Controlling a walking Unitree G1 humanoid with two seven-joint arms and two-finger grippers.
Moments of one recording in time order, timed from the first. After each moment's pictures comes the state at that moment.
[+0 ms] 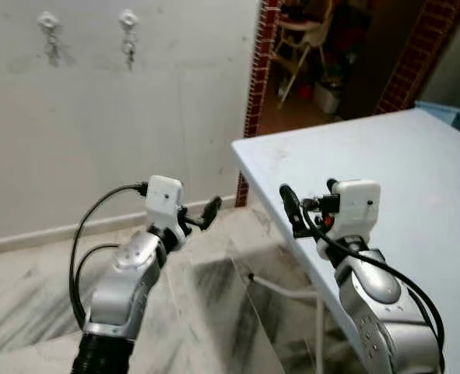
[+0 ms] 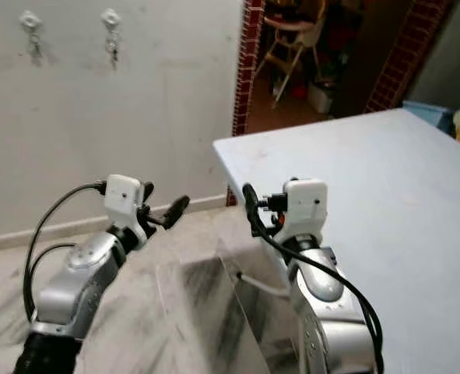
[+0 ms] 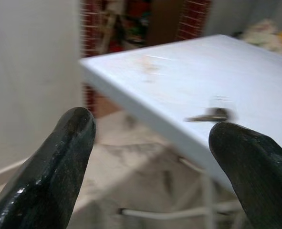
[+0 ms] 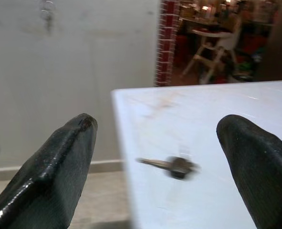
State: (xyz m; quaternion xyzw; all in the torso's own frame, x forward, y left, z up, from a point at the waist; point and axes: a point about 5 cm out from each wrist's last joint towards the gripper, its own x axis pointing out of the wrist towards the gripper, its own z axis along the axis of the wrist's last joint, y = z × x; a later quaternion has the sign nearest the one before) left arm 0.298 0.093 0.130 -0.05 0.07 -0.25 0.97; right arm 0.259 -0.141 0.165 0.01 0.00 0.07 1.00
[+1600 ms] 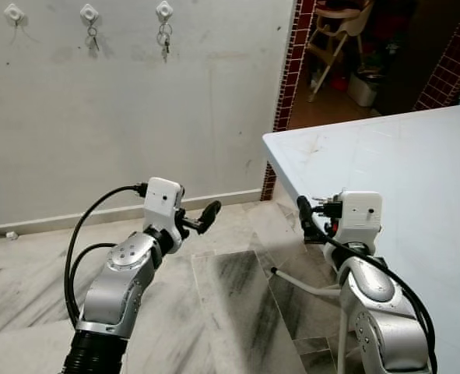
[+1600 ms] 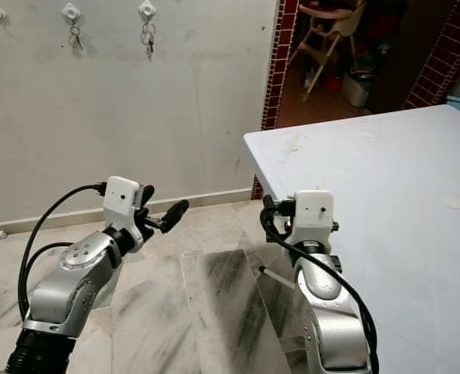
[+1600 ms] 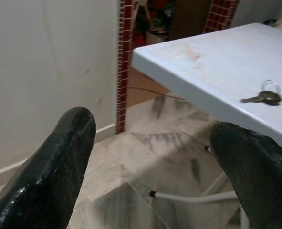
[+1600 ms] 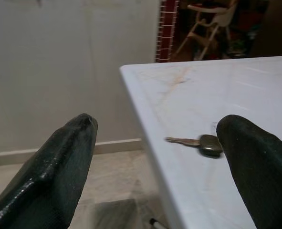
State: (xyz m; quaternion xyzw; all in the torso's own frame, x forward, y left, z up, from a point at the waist) left arm 0.301 0.121 0.129 -0.03 0.07 -0.24 0.97; right arm 0.269 -0.146 0.142 -0.01 0.04 0.00 1.00
